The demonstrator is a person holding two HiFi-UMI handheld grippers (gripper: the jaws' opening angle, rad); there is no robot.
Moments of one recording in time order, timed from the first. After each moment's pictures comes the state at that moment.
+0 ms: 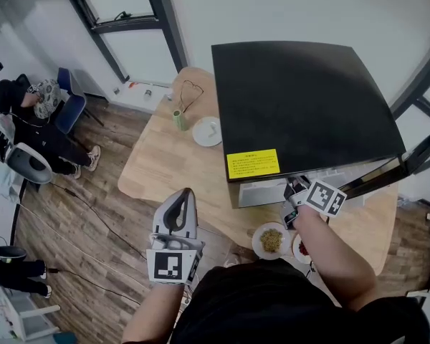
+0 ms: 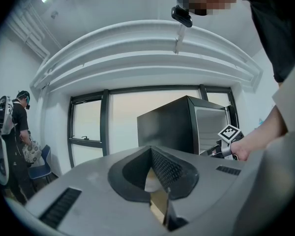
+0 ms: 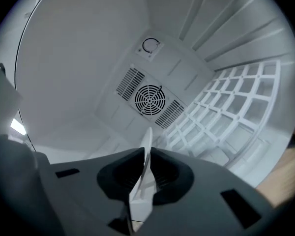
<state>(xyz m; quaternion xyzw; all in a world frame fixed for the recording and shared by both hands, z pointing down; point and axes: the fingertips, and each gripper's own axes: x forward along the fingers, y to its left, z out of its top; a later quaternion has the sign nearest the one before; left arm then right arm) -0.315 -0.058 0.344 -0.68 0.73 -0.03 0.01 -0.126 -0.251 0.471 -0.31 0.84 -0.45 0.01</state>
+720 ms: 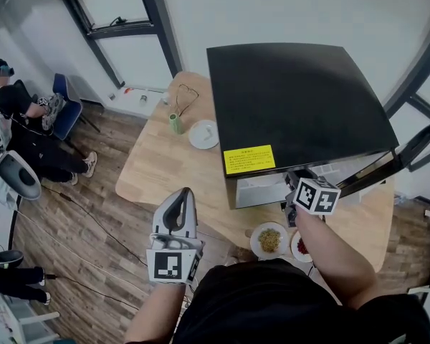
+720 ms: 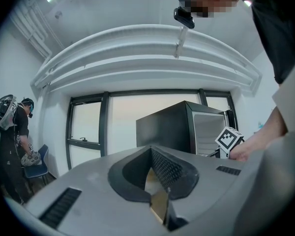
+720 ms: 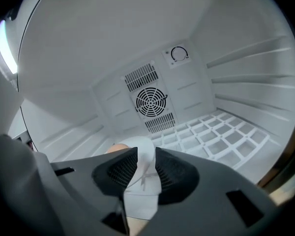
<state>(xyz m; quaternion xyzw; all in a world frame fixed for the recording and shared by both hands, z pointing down) -0.311 -0.055 0.338 -0.69 0.73 -0.01 0.02 -0.103 -0.257 0.483 -0.39 0.86 -0.28 -0.14</state>
